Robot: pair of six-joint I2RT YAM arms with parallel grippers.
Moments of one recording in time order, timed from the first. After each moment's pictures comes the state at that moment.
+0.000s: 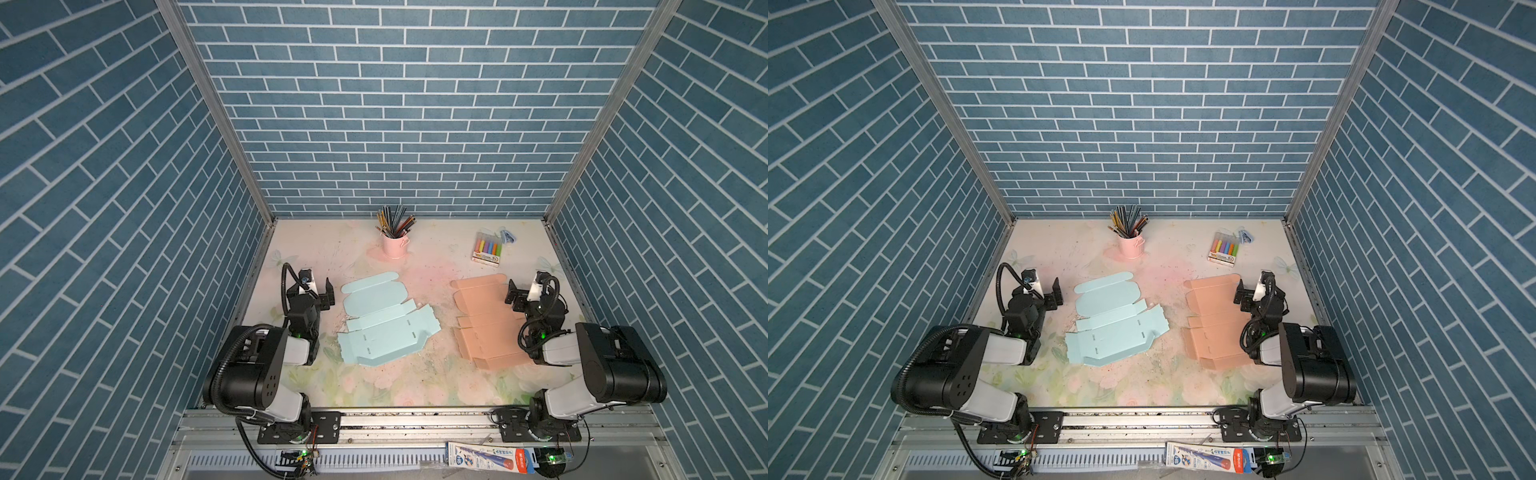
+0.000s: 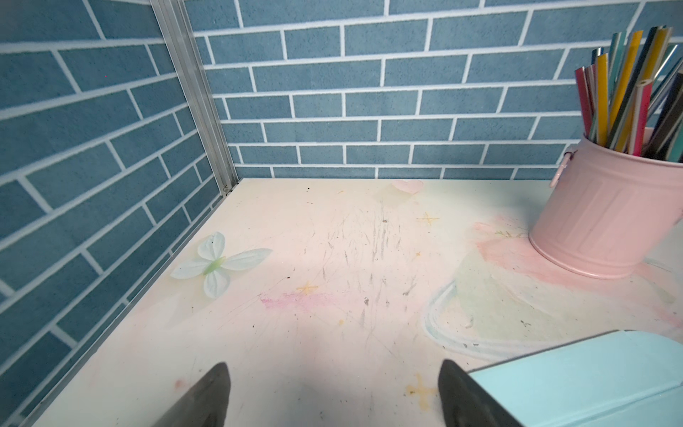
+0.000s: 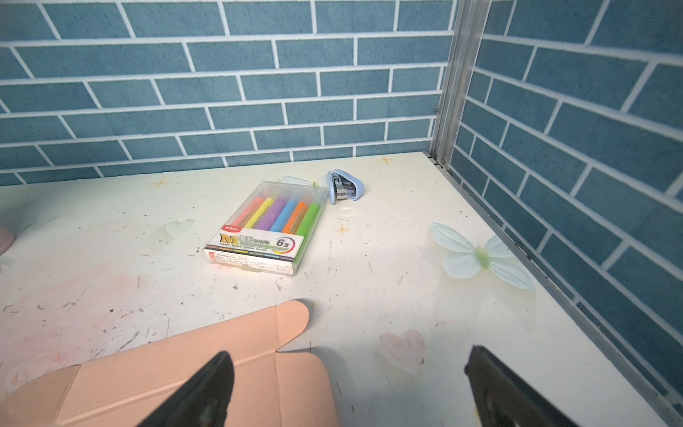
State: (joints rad) left arm -0.08 1.51 0.25 1.07 -0.19 0.00; right arm -0.02 1.52 0.23 1.09 0.04 0.02
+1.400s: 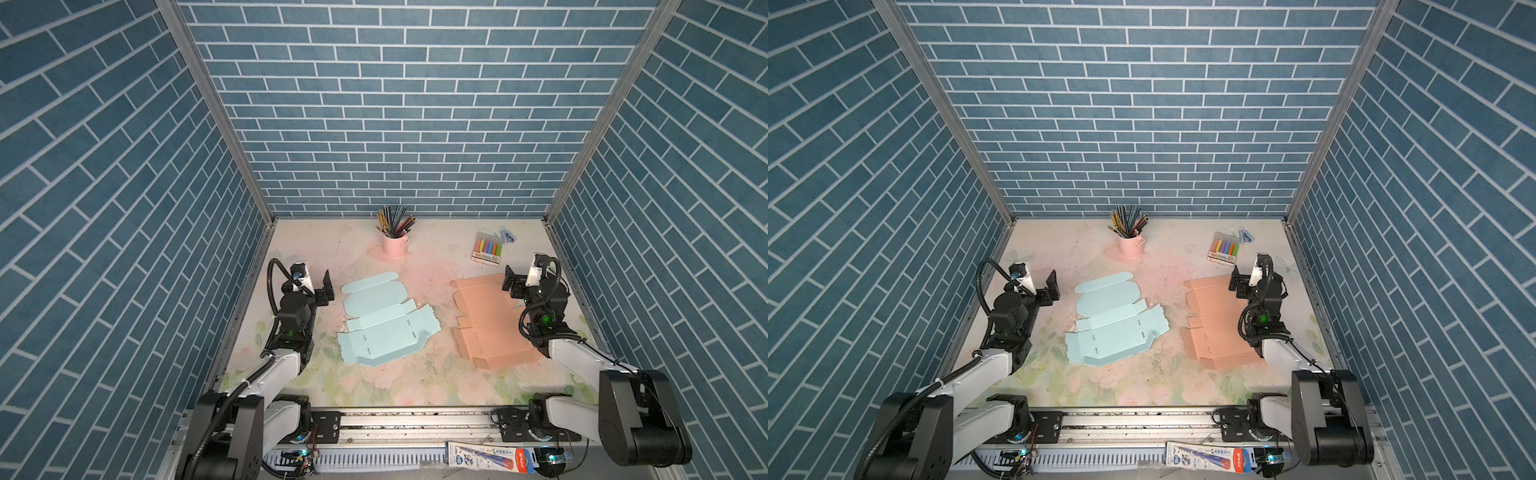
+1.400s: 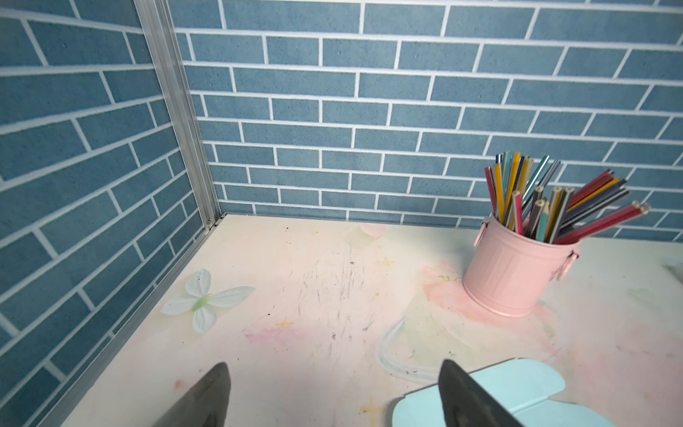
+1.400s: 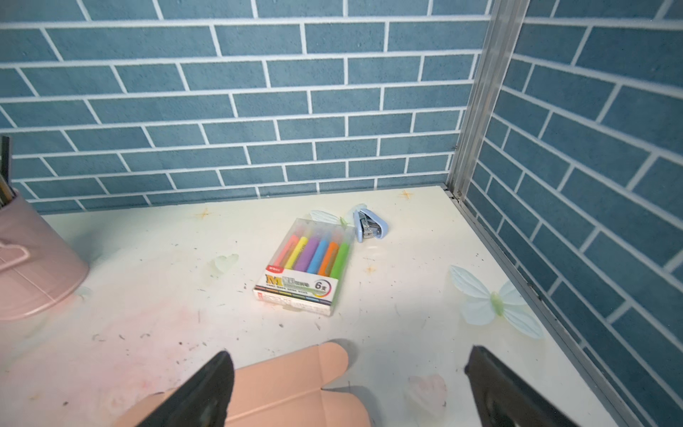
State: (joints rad) left arm -0.11 1.07 0.32 0.61 -0.13 -0.12; right arm 0.11 1.19 0.45 0.52 0.12 0.07
